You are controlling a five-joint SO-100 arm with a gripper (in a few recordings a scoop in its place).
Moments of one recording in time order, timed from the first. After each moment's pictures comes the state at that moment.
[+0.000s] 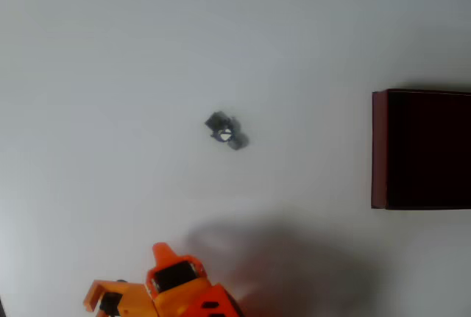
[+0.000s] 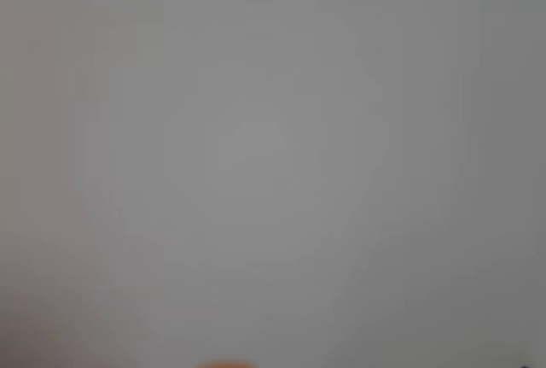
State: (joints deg) arm -38.2 194.7 173.2 75.6 17.3
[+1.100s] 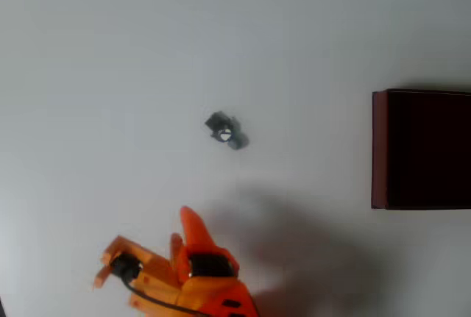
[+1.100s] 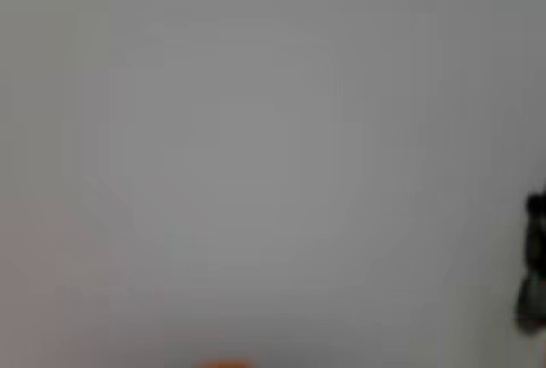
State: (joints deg) arm -25.5 183.3 166.4 74.6 39.4
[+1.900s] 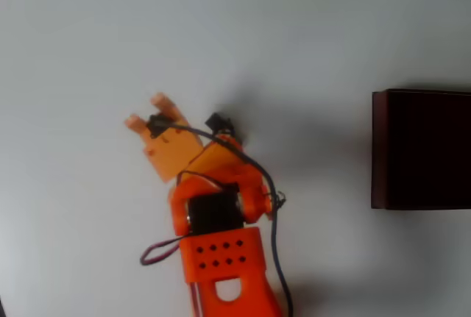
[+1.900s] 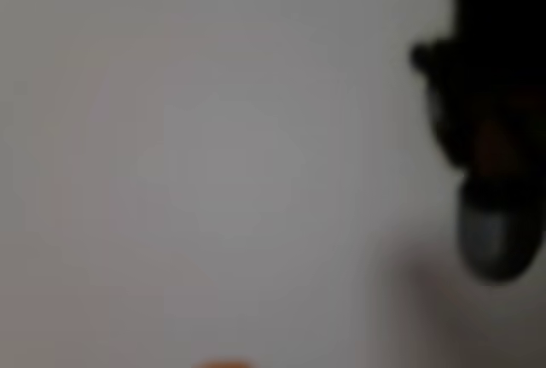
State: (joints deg) arm -11.2 110.4 125.9 61.8 54.1
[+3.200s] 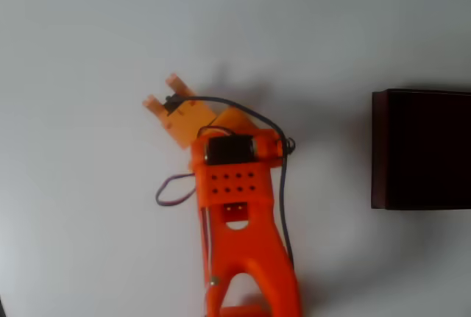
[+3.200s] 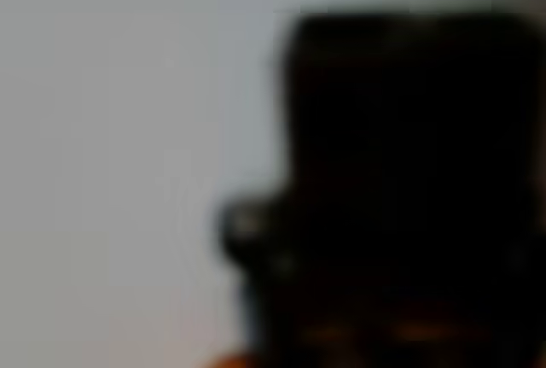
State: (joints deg) arm -6.2 87.3 115.0 57.8 45.1
